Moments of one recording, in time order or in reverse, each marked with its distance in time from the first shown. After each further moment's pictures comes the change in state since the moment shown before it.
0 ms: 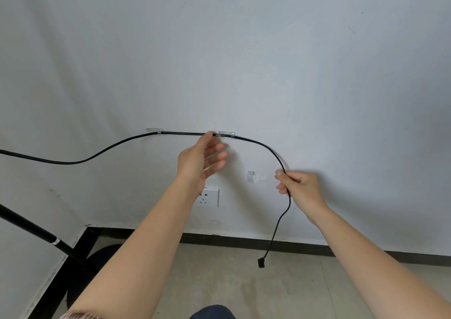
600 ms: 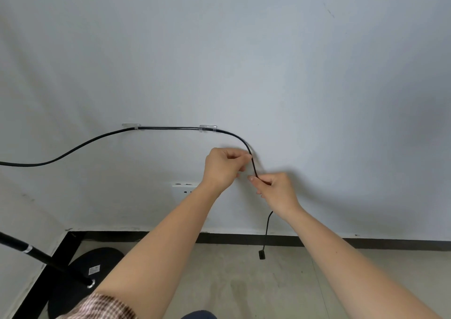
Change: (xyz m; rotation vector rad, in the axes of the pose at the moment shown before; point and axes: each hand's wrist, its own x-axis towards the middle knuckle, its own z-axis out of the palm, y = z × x) left_hand 0.000 -0.053 0.054 0.587 -0.166 0.197; right_hand -0.002 0.022 0.024 -0.214 -0.135 -0.137
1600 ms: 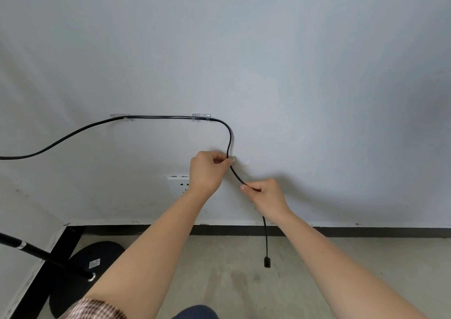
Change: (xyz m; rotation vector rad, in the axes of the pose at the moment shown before) left_hand 0.001 -0.037 -0.008 0.266 0.158 0.010; right_hand -0.018 0.021 0.022 0.024 -0.093 0.097
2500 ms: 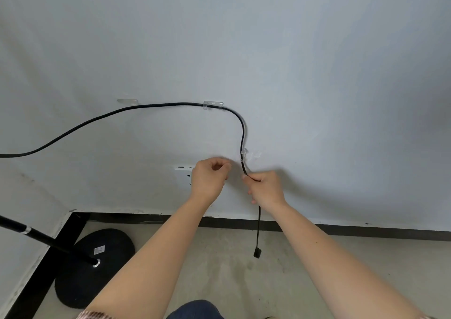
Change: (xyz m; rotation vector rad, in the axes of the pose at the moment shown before) left_hand -0.007 -0.046 -0.001 -0.140 0.004 -0.125; right_hand 0.020 0.000 0.030 0.043 0.093 0.120
